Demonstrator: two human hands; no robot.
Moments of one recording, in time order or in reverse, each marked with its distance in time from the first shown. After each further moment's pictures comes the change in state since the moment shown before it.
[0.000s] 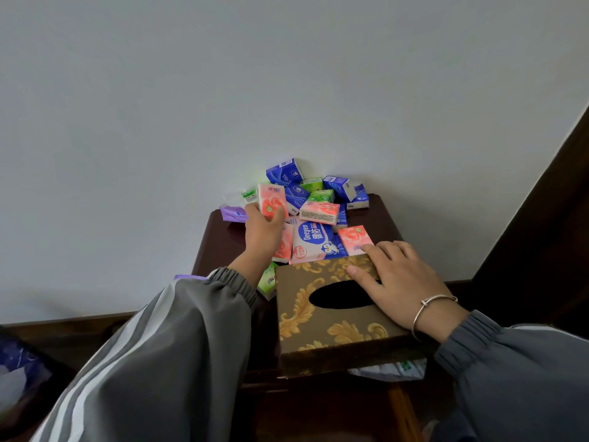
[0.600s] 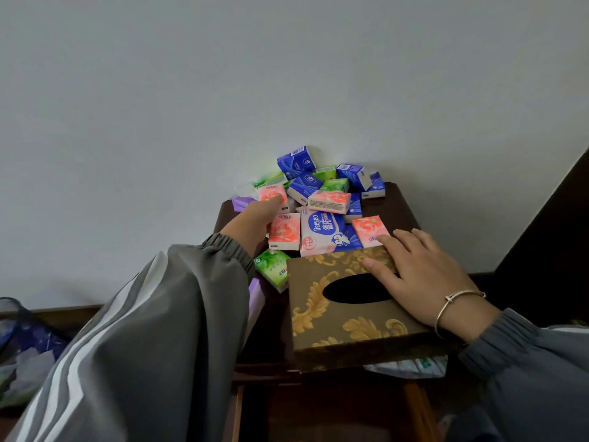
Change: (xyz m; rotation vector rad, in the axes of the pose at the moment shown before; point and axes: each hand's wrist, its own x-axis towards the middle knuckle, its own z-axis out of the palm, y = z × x) left_hand 0.026 0.019 -0.017 0.015 -0.121 -0.421; right_hand 0.002 0.002 0.000 -0.003 -0.007 -0.001
